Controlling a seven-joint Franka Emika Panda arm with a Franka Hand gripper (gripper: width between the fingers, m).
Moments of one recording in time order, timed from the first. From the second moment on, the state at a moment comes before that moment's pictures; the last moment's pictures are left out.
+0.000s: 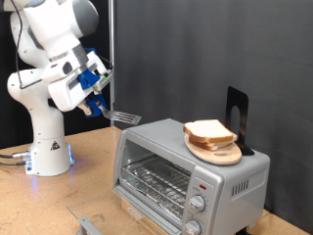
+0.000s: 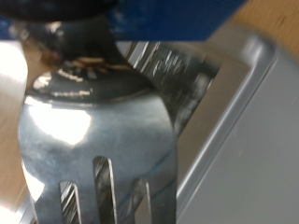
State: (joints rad) arm 0.08 -0.60 -0.26 -2.61 0.30 2.04 -0.01
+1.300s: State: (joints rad) arm 0.13 -0.35 -0.16 -2.47 0.36 2.22 0.04
